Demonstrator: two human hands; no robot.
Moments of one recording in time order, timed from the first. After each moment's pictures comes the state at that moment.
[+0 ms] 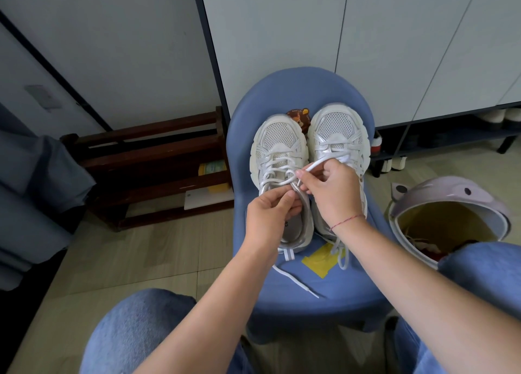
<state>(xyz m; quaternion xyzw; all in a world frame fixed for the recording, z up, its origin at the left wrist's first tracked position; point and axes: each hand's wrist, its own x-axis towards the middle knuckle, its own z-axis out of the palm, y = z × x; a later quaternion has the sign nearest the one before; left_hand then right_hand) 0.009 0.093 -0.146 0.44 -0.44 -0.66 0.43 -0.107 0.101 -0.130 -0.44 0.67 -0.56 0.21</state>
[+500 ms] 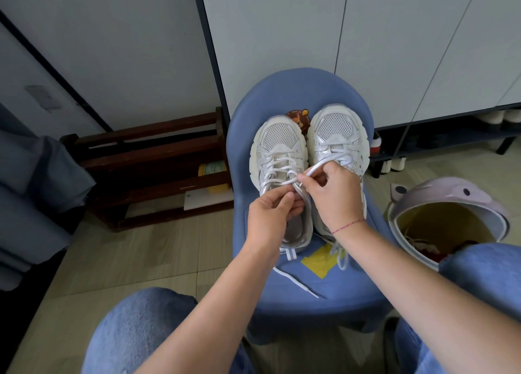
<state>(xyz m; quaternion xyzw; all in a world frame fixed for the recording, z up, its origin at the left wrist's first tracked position) 0.006 0.092 -0.150 0.45 -0.45 -0.65 0.42 -0.111 0.102 -0.136 -0.50 0.70 -0.50 0.07</state>
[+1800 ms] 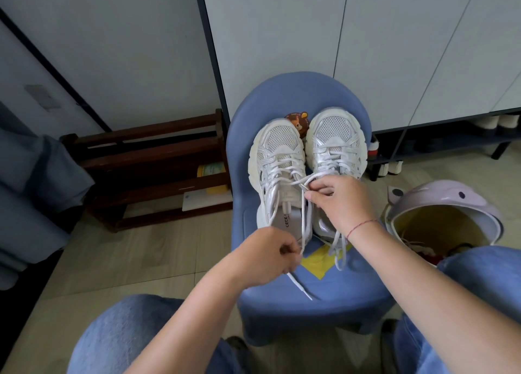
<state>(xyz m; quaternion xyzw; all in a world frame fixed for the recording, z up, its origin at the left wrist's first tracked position) 0.052 0.109 -0.134 0.39 -0.82 -0.42 -0.01 -0.124 0.122 -0.126 -0.49 0.76 -0.38 0.19</state>
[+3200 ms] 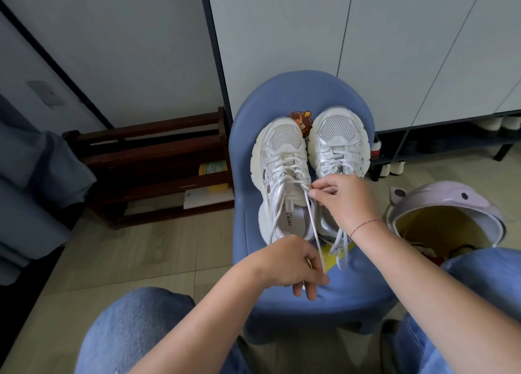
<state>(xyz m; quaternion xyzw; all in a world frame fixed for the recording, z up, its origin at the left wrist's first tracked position) 0.027 0.120 -0.139 0.37 -0.76 -0.52 -0.11 -0.129 0.119 -0.133 -0.49 0.76 -0.38 0.20</state>
